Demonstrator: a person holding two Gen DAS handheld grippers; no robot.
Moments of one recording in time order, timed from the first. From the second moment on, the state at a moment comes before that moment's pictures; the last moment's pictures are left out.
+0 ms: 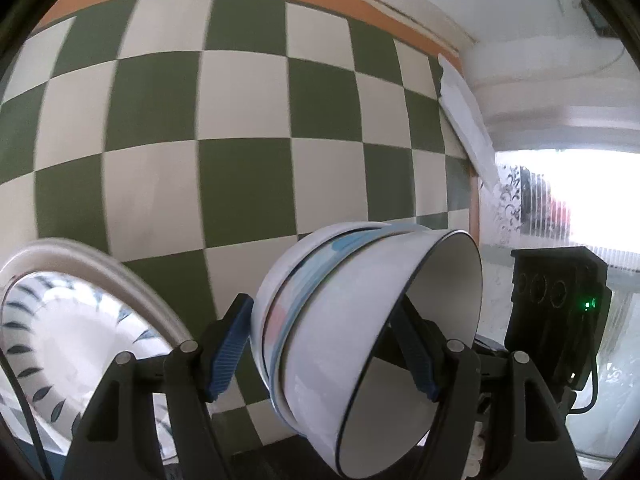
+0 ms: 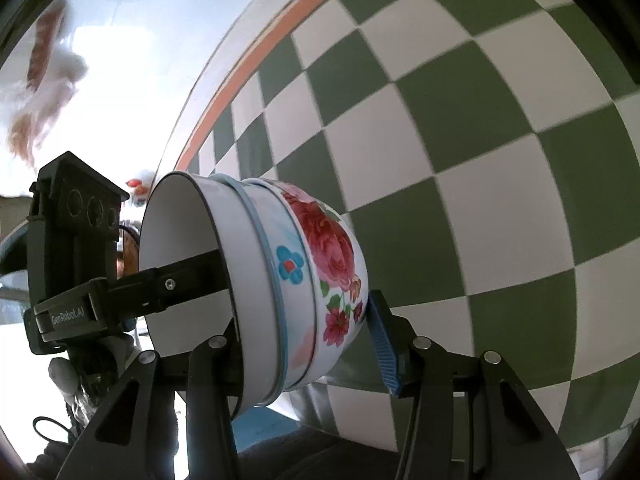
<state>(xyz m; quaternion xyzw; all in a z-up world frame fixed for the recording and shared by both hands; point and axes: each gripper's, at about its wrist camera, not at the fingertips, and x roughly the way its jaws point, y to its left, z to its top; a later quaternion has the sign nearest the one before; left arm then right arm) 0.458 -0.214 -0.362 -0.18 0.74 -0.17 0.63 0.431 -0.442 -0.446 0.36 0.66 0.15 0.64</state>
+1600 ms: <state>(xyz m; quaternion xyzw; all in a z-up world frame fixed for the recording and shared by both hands) 0.425 -0.031 -0.374 -0.21 0.74 -0.14 0.63 0.444 -0.235 -0.452 0.29 0.70 0.18 0.63</state>
